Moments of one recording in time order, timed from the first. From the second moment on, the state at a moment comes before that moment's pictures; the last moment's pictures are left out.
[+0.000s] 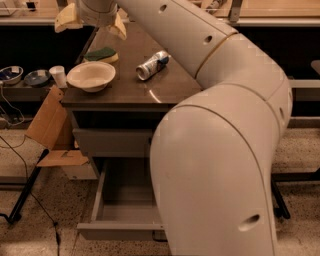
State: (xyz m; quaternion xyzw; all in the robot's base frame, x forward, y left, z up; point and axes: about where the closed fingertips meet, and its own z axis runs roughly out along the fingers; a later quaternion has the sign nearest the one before) arm 0.765 0.185 0.967 -0.11 0.93 0.17 0.31
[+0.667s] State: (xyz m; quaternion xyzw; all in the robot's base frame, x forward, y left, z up) arm 0.769 0.189 0.966 -0.08 0.93 0.18 0.32
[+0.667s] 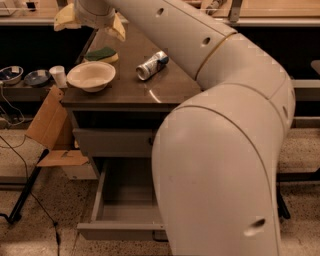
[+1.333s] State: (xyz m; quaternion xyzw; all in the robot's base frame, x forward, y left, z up) arm 0.789 0.191 0.971 -0.03 0.89 0.18 0.42
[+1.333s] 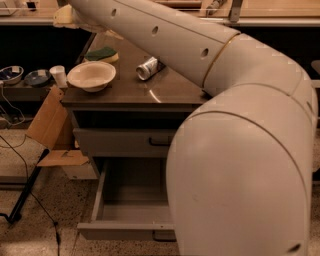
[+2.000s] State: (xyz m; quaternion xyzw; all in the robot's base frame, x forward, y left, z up) arm 0.808 0.197 0.967 0.03 0.86 0.19 0.46
